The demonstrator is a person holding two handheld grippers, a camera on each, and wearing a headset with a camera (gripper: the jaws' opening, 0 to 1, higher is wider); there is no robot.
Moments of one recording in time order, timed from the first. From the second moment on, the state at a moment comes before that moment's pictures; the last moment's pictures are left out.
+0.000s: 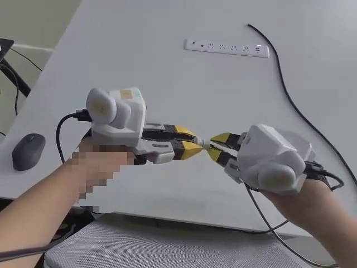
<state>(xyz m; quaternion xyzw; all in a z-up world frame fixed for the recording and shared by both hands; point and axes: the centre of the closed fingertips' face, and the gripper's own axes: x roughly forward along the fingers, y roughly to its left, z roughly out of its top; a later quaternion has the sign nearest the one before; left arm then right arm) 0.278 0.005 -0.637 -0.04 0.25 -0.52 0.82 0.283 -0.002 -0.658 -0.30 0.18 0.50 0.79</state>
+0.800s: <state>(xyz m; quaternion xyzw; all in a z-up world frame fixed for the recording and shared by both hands) 0.277 0.003 -0.636 -0.04 0.25 -0.52 0.82 0.286 -0.014 -0.667 -0.29 0.20 0.49 0.80</state>
